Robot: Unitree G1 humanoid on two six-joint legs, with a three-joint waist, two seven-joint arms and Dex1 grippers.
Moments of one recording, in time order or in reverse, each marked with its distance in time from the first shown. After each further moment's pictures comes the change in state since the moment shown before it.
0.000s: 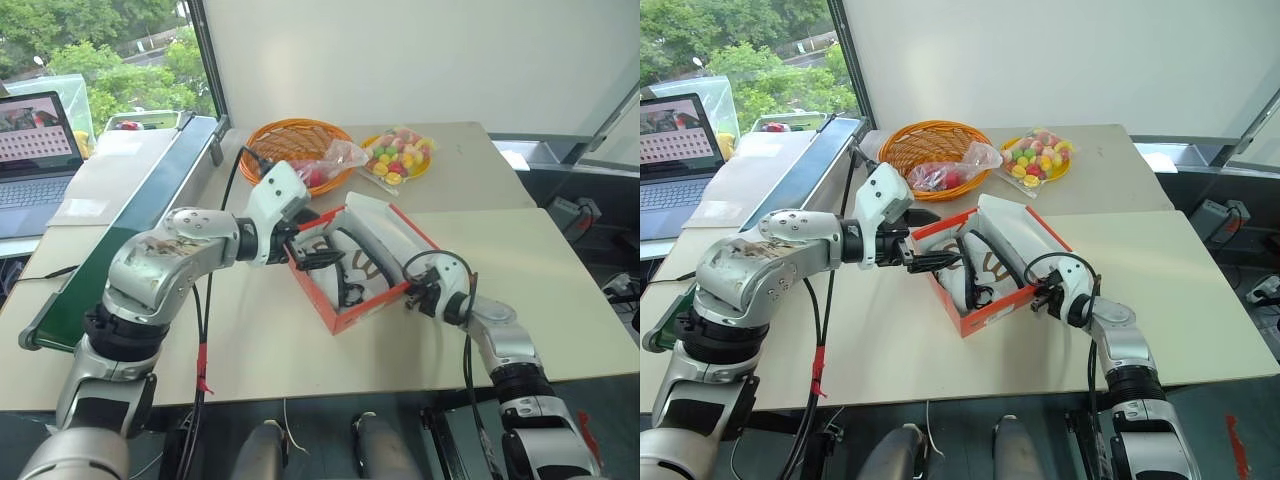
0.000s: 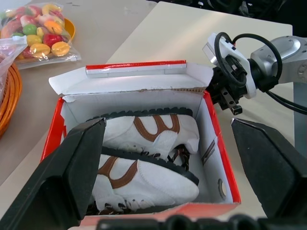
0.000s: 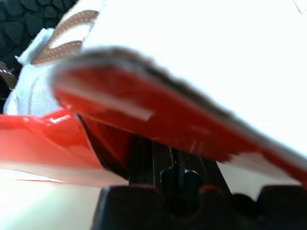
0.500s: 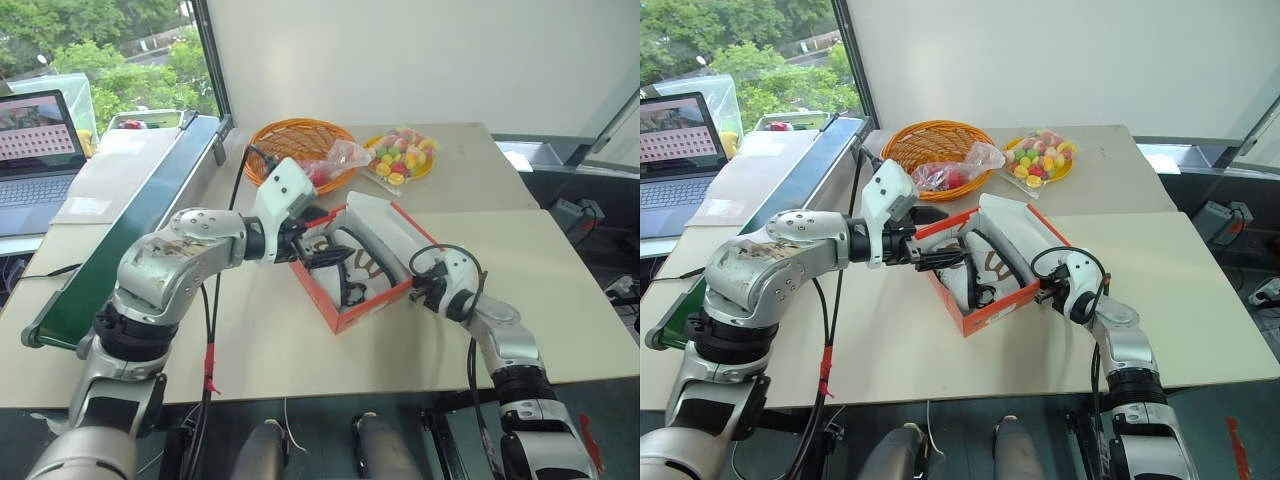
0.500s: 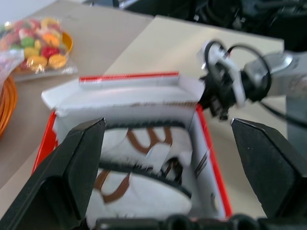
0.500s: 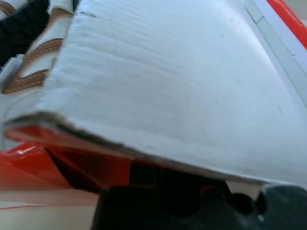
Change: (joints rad) left arm -0.017 -0.065 0.038 0.000 -0.017 -0.010 0.010; right arm -0.020 0.002 -0.043 0.038 0.002 -0.036 -0.124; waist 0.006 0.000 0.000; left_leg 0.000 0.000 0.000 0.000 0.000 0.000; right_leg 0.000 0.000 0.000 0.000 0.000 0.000
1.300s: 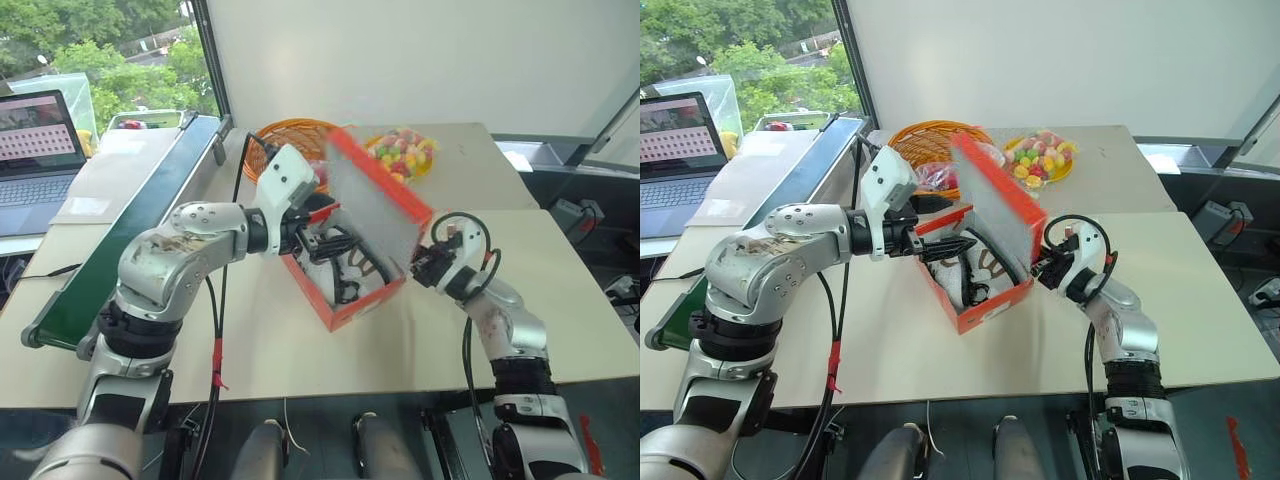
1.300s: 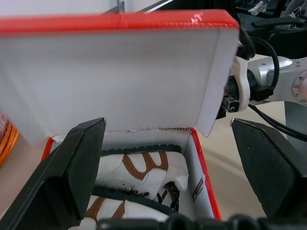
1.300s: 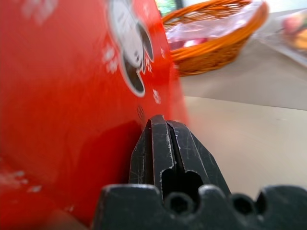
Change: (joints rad) left arm -0.002 -0.008 0.001 0.003 0.010 -0.035 0.009; right arm 0.004 0.032 -0.048 -0.279 0.269 0.213 0.149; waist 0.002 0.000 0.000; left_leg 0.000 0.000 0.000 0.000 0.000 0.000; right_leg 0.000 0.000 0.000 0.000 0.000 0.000
